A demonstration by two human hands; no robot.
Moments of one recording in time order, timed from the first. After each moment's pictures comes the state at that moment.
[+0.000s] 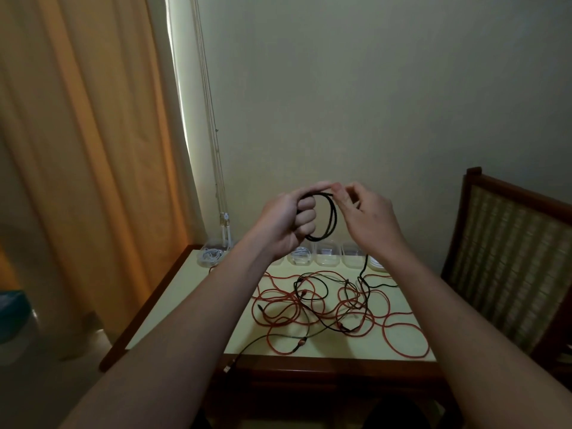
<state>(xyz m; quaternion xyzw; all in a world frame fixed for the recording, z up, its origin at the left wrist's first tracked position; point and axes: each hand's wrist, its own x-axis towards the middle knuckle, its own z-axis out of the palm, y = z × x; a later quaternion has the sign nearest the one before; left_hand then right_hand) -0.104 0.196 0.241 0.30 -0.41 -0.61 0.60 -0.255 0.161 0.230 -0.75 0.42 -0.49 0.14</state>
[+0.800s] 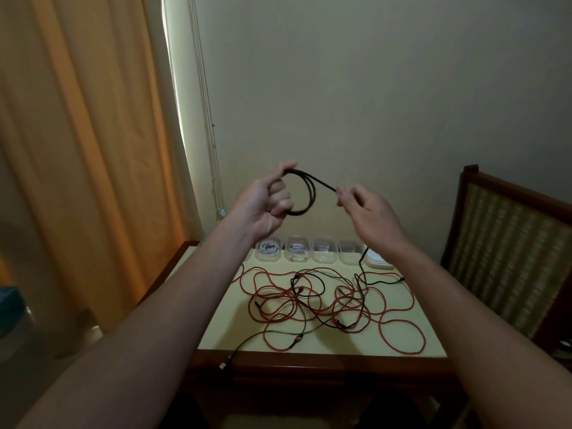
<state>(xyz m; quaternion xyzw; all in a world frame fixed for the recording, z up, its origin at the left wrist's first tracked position) -0.075 0.186 0.250 0.24 -0.31 -0.63 0.67 -0.269 0.151 0.223 -0.77 0.41 -0.45 0.21</state>
